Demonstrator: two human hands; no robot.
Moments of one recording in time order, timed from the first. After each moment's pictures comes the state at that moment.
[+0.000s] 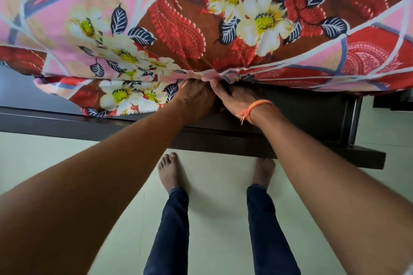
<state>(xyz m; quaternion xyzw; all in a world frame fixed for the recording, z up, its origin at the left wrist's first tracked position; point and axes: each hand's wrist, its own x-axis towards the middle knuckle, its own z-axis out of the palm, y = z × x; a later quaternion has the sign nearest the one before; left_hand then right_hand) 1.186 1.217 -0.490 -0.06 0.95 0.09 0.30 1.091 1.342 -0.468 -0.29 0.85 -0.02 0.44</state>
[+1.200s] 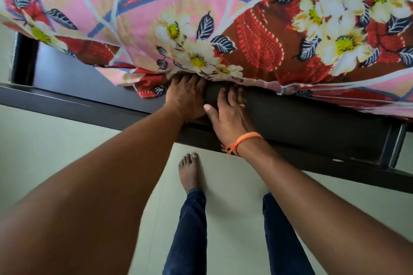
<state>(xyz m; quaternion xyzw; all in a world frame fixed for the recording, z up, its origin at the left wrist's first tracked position) 1.263 1.122 -0.499 -0.20 0.92 0.11 0.31 1.205 1.255 -0.479 -0.34 0.87 -0.06 0.36</state>
